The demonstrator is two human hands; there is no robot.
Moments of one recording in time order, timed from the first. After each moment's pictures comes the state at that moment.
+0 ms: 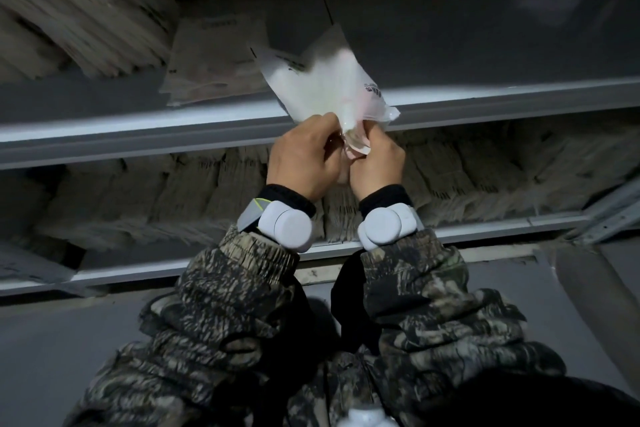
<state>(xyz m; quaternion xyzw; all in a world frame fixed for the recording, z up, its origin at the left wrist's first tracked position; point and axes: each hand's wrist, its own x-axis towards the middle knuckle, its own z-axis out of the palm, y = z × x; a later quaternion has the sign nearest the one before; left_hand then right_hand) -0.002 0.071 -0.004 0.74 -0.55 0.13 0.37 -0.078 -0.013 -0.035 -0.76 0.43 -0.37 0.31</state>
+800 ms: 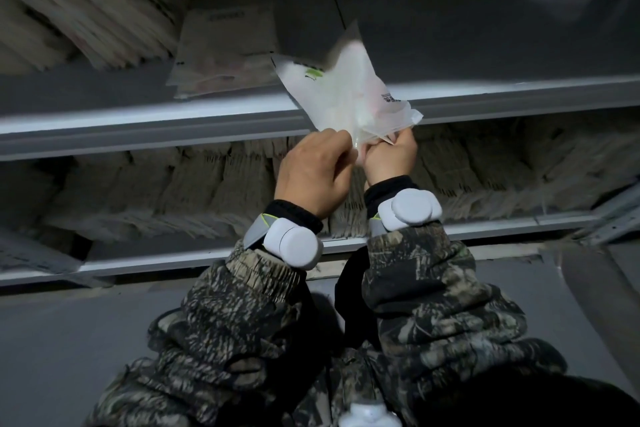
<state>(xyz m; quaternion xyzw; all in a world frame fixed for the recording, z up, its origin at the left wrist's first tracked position) -0.012 0.084 -0.021 0.73 -0.57 0.14 0.34 -0.065 -0.013 -0.027 -0.45 0.44 -0.48 0.61</state>
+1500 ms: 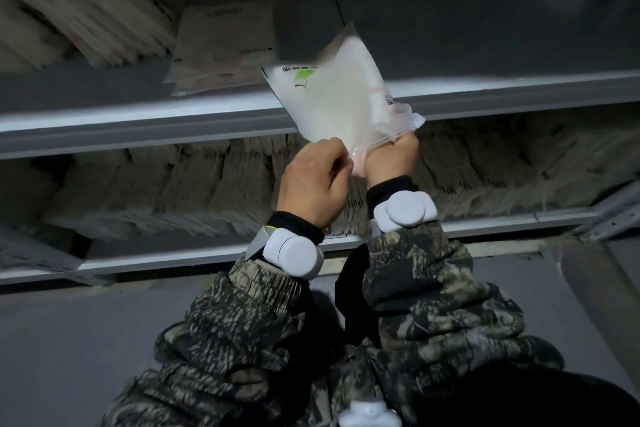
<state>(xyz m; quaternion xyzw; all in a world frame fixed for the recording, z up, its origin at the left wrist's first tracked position) -0.020 0.089 -0.037 0.75 -0.52 0.08 0.40 -0.075 -0.011 -0.027 -0.56 0.50 -0.44 0.51</state>
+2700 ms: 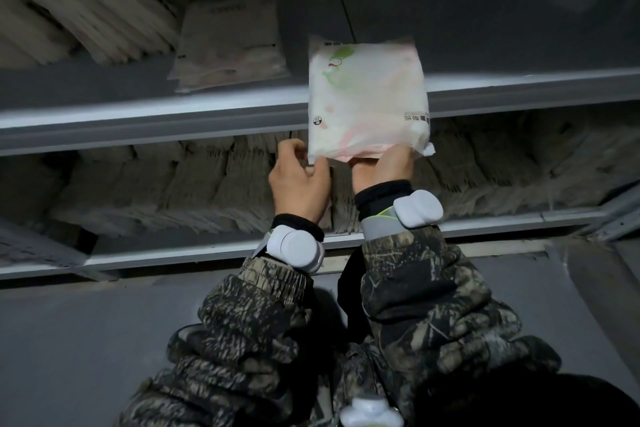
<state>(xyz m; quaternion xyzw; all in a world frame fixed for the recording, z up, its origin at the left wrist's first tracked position) -0.012 0.085 -0.055 0.80 -0.22 -0.04 0.55 -0.074 0.006 -0.028 -0.47 0.51 -0.37 0.61</state>
